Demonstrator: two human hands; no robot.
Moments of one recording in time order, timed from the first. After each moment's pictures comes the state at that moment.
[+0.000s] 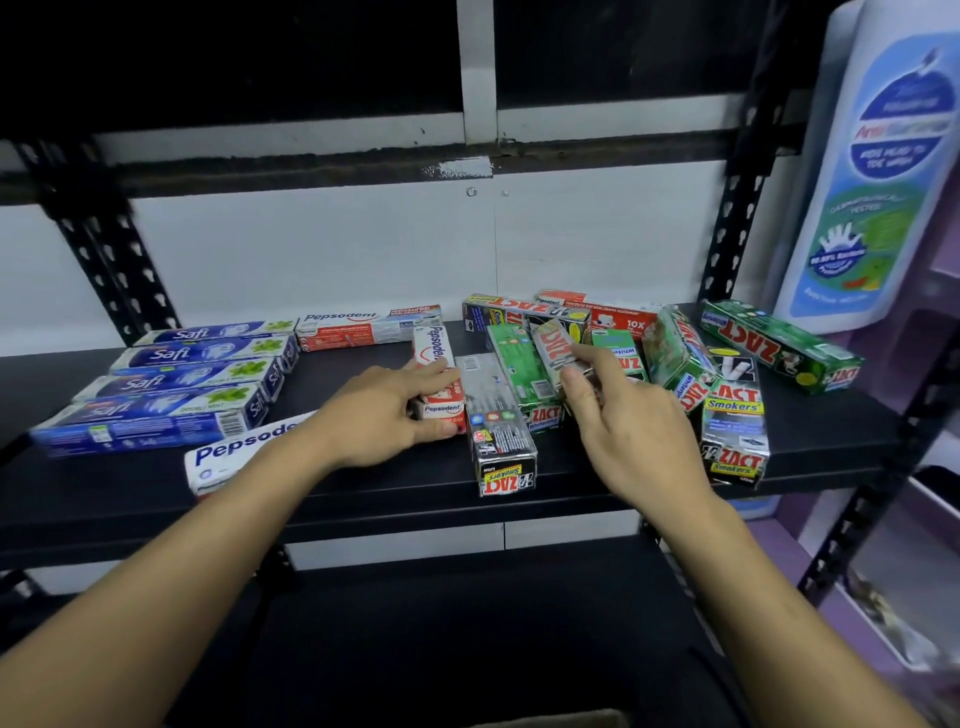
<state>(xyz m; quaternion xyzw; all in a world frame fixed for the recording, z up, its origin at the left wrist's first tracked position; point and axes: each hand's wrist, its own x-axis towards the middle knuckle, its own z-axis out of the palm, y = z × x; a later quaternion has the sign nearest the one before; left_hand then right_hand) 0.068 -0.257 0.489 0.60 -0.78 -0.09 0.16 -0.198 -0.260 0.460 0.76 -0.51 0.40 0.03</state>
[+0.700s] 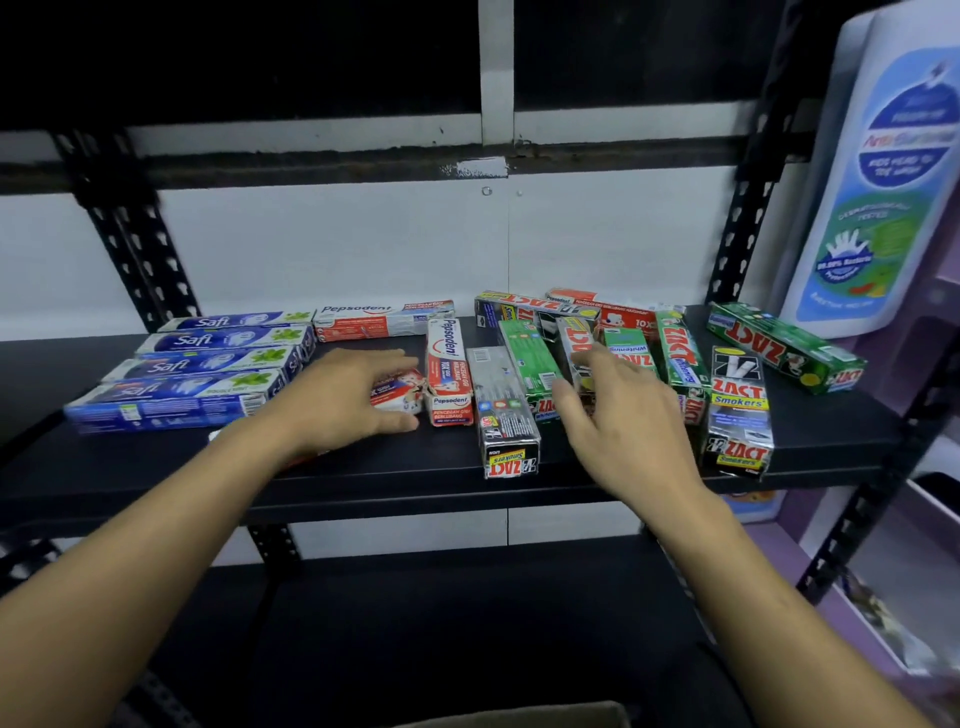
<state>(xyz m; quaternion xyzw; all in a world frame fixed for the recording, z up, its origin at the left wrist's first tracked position) 0.102 -0.228 0.505 0.64 -0.76 0.02 0.14 -0.182 -0.243 0.466 0.76 -0.54 0.36 0.01</state>
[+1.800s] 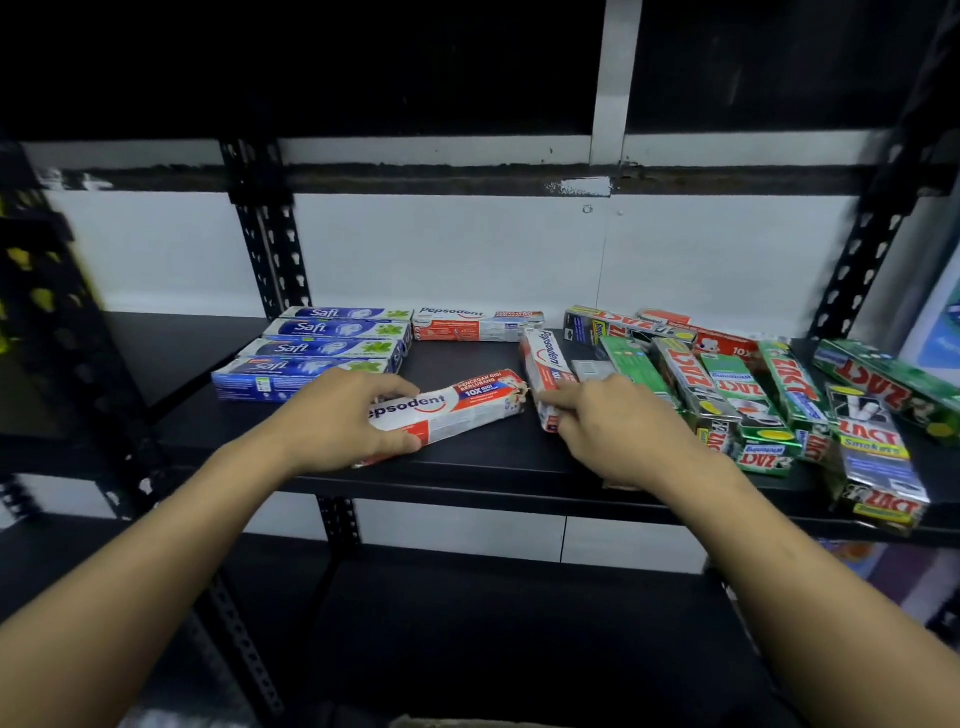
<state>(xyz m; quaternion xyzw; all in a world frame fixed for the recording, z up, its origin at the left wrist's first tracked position) 0.163 -0.151 0.505 0.72 -0.68 -0.01 0.17 -0.107 -0.244 0.499 0.88 -0.46 0.12 0.01</state>
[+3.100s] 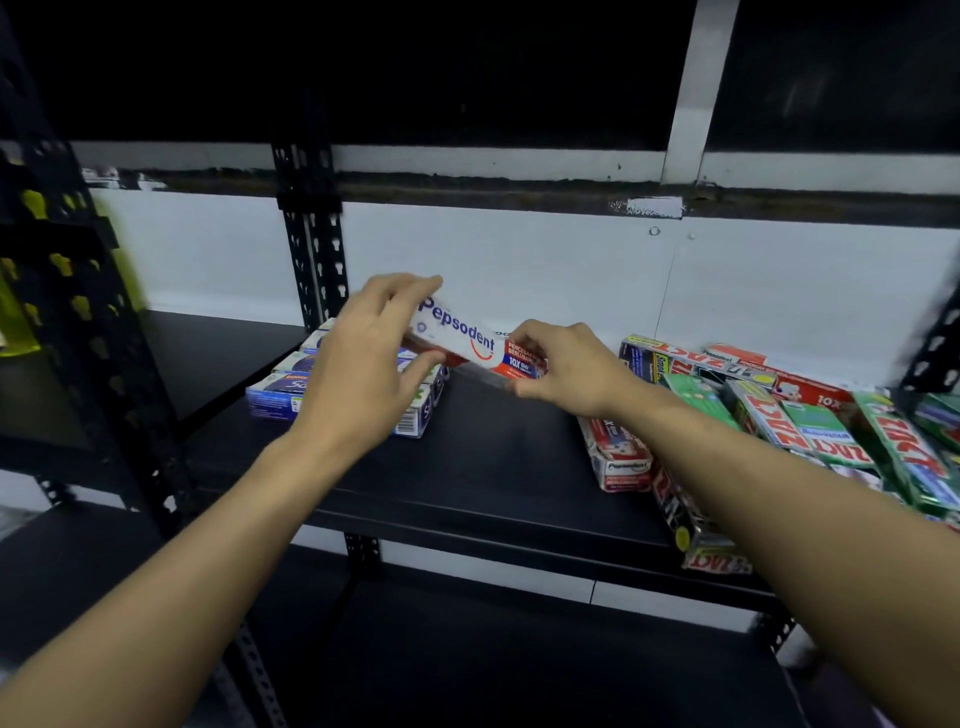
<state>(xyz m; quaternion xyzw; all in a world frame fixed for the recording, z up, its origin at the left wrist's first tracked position) 0.184 -0.187 0.525 0.61 -0.64 0.26 0.39 -0.002 -0.338 0.526 0.92 -0.31 0.23 -0.13</state>
